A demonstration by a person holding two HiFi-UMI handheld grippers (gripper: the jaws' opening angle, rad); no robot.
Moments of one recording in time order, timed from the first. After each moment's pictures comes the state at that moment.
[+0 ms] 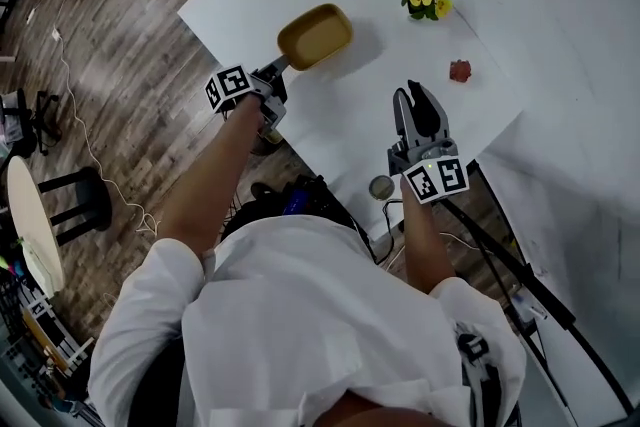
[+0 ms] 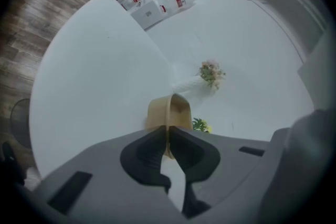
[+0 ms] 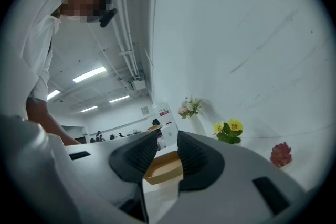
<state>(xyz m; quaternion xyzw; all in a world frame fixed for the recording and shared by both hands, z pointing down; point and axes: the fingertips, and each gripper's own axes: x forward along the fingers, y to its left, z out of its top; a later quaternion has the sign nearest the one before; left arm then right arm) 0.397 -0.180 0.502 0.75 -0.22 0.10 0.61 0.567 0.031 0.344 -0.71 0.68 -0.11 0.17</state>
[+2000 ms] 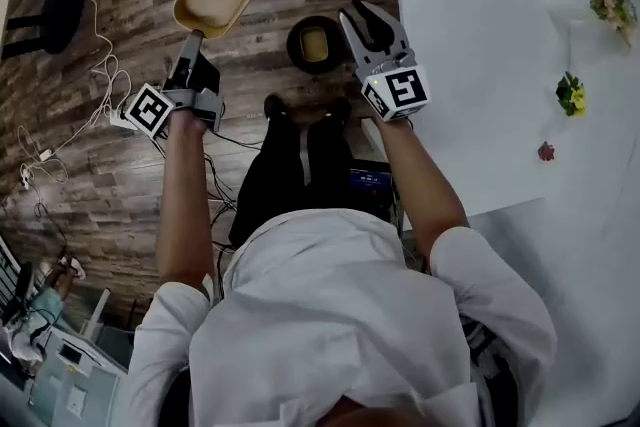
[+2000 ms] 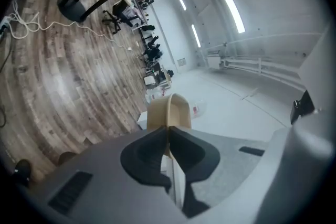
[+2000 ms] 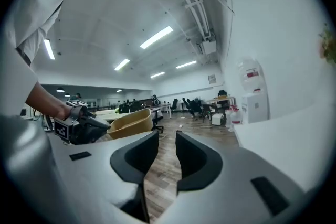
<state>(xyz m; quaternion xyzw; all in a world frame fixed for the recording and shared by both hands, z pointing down) -0.187 -0.175 0.486 0.66 -0.50 -0.25 0.50 0.089 -0.208 0.455 -0.40 0.91 -0.07 -0.01</state>
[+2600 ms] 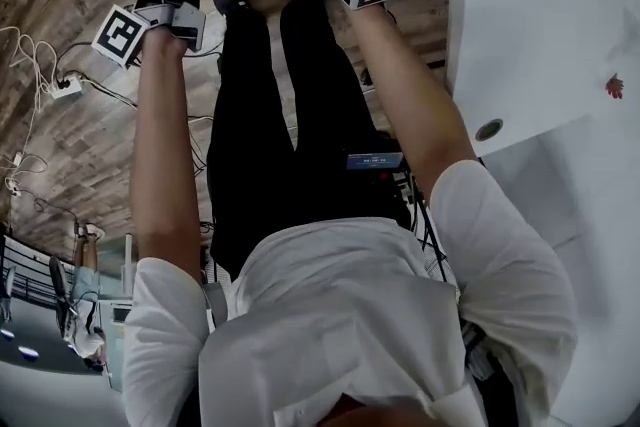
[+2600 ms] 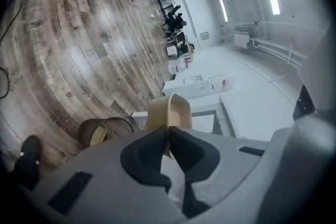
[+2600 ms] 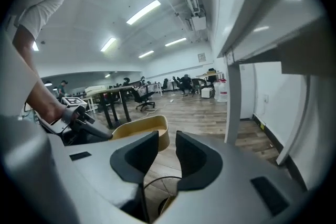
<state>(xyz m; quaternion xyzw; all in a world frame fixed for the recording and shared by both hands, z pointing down) -0.109 -0.159 0.826 0.63 -0.45 -0.13 0.62 0.084 -0.191 0.774 -0.43 0.88 -0.16 -0.10</state>
